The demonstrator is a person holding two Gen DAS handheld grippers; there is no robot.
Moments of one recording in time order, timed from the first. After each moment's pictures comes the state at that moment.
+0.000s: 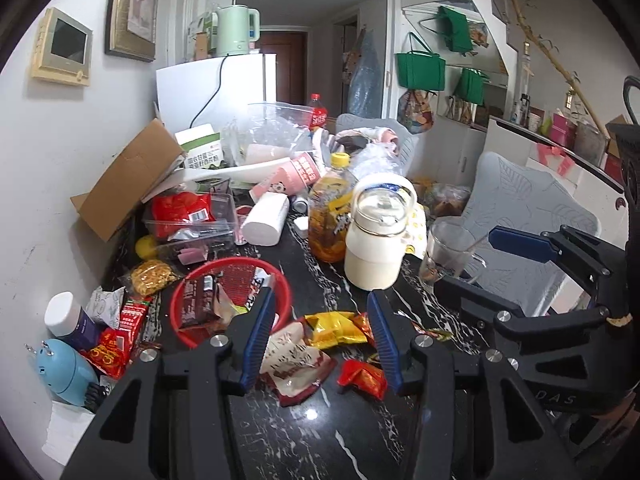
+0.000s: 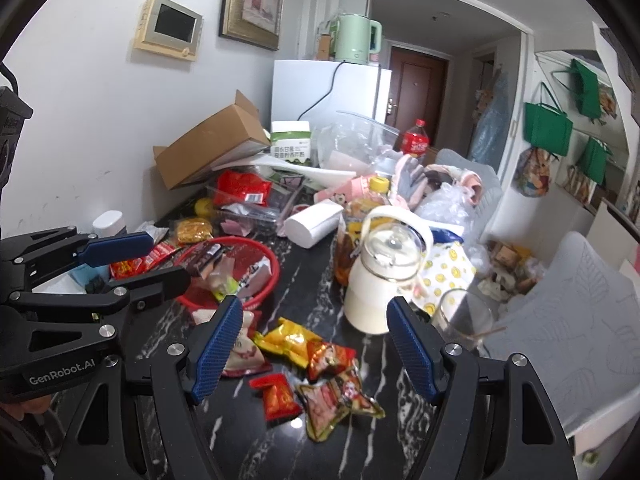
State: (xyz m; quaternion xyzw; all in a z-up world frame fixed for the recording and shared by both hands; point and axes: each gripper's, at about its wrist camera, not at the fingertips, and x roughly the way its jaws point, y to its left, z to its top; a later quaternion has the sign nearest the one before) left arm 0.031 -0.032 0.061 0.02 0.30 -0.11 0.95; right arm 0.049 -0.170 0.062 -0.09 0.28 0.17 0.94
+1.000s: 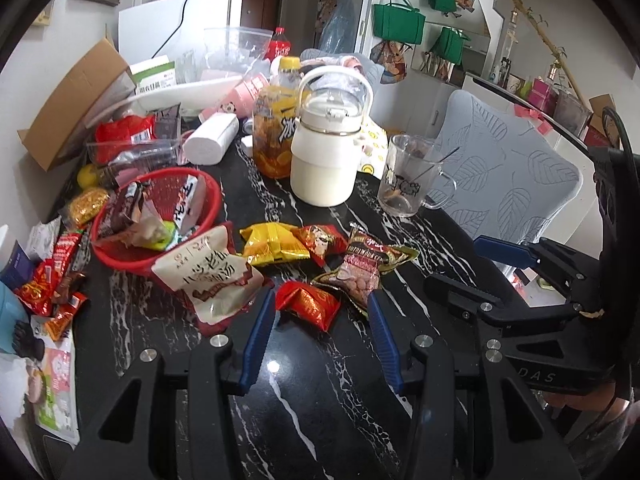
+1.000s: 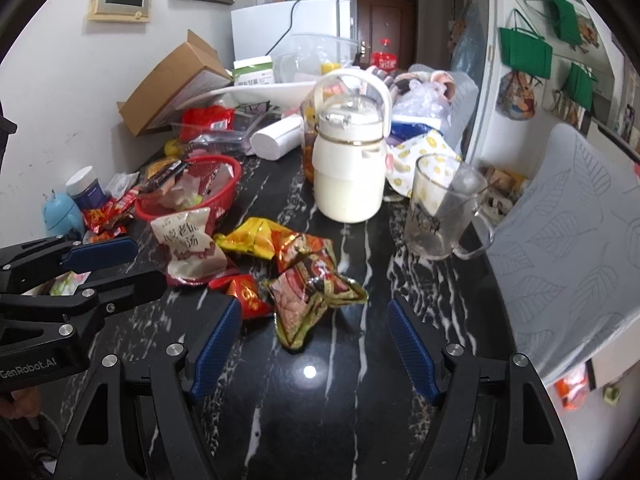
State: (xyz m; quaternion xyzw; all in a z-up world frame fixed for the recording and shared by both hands) left arm 0.025 -0.070 -0.024 -0.01 0.39 -0.16 0.91; right arm 0.033 -0.228 -0.032 -0.04 0.38 0.13 0.92
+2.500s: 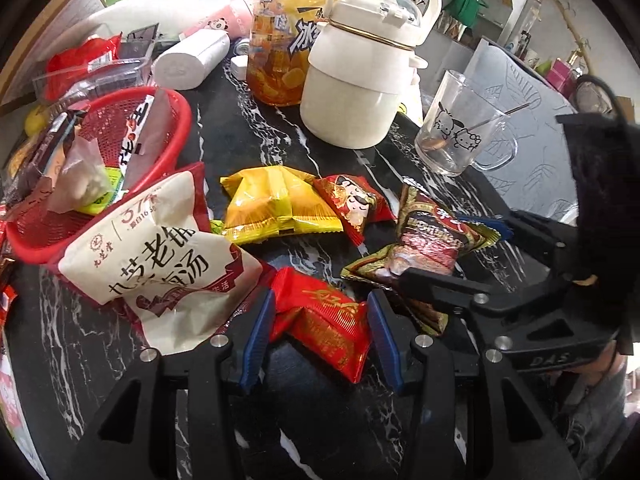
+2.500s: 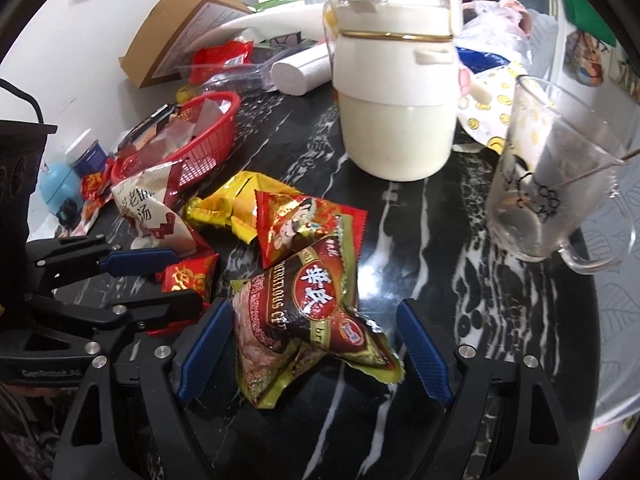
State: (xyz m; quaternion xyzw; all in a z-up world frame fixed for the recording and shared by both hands) left arm 0.112 -0.069 -0.103 -0.03 0.49 -0.19 0.85; right arm 0.134 -0.220 -0.110 -0.03 0.46 0.24 0.85
